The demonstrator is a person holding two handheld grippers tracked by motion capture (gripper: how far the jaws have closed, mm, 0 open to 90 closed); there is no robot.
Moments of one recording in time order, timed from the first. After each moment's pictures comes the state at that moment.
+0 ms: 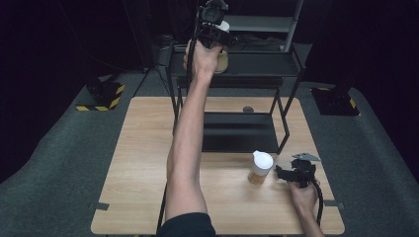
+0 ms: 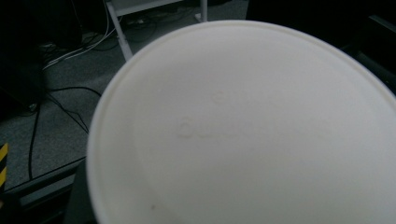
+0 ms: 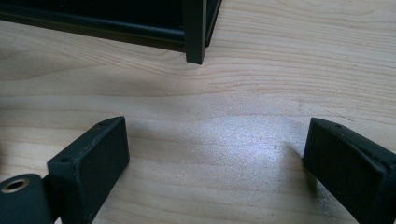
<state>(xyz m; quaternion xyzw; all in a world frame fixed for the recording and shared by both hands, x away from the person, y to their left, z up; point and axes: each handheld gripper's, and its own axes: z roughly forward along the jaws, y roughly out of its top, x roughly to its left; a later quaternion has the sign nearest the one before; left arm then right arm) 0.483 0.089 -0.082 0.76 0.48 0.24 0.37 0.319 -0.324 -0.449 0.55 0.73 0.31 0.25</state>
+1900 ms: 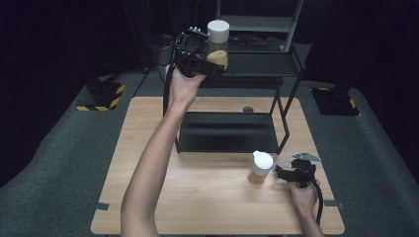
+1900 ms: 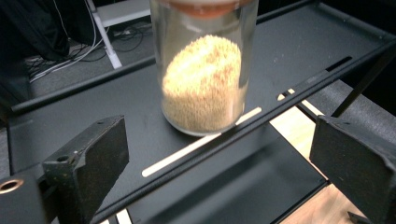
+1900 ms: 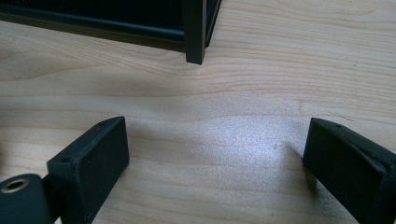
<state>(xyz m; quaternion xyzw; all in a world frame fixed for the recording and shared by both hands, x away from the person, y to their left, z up) 0.406 0.144 -0.127 0.76 0.44 0.24 0.41 0.320 -0.323 -0.449 0.55 0.73 0.32 0.25</state>
